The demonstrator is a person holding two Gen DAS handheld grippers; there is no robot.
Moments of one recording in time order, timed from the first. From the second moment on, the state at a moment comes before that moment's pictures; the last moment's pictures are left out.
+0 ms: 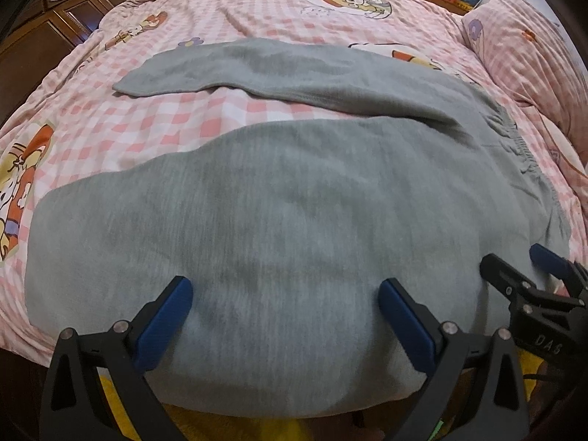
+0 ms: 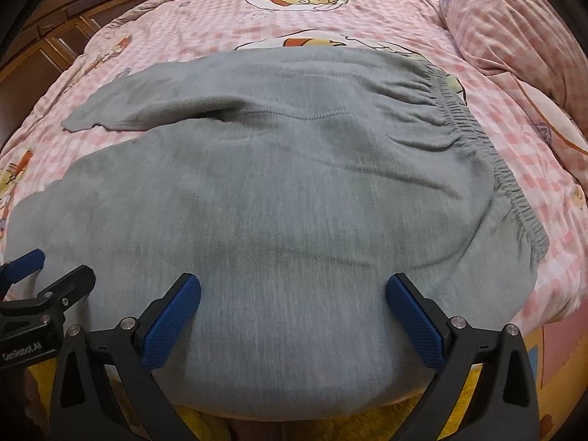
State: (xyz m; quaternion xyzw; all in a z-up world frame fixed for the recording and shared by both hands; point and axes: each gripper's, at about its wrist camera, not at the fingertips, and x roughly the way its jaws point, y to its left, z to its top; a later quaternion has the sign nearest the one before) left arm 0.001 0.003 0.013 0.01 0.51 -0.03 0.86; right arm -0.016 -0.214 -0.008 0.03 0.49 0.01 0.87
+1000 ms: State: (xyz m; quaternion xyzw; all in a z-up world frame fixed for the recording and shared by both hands) left arm 0.140 -0.001 0.073 0.06 0.48 -0.07 0.87; right arm 0.086 -0.309 0.046 0.04 0.48 -0.01 0.88
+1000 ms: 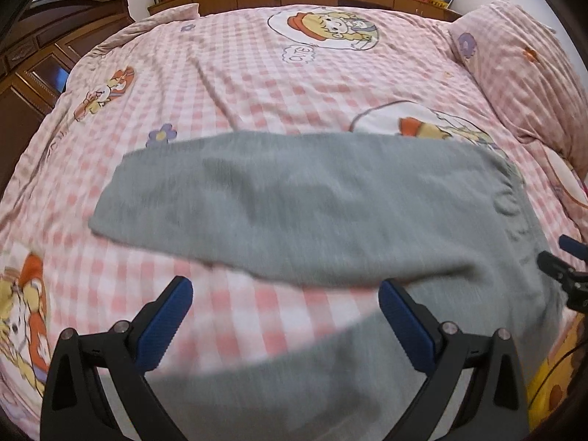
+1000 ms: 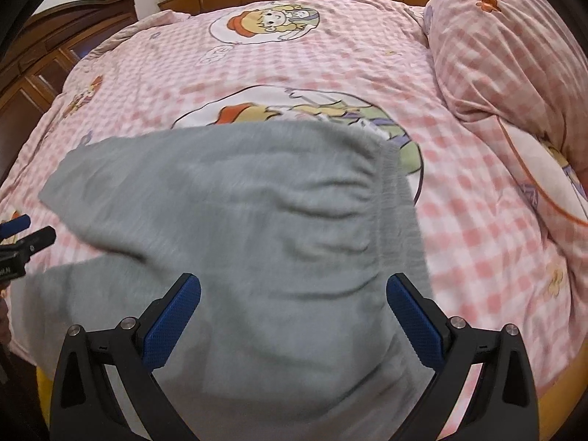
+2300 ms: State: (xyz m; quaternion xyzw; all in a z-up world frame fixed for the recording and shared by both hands) left arm 0.334 0.026 0.010 0.06 0.53 -0.06 0.84; right arm 0.243 -0.369 -0.013 0.03 0.52 0.00 0.85
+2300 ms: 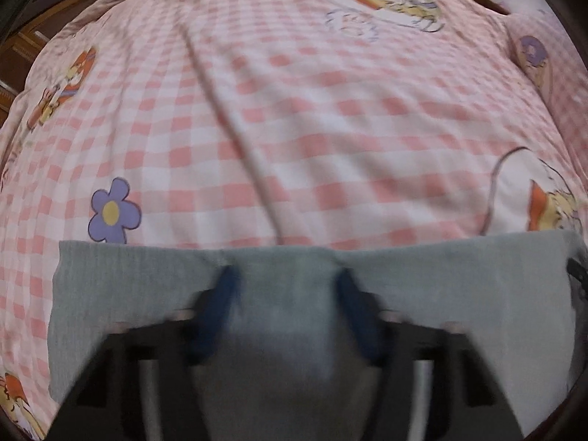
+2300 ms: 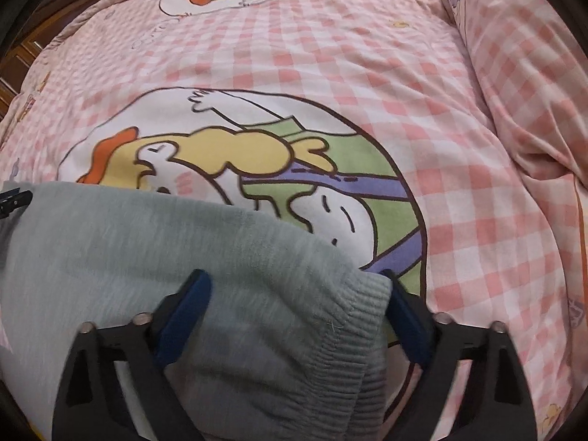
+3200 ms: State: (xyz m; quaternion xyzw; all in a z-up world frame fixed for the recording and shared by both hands) left arm 0.244 0.061 0.094 -0.04 0.49 -0.07 0.87; right arm 0.097 -0.332 0.071 0.00 0.43 0.16 0.89
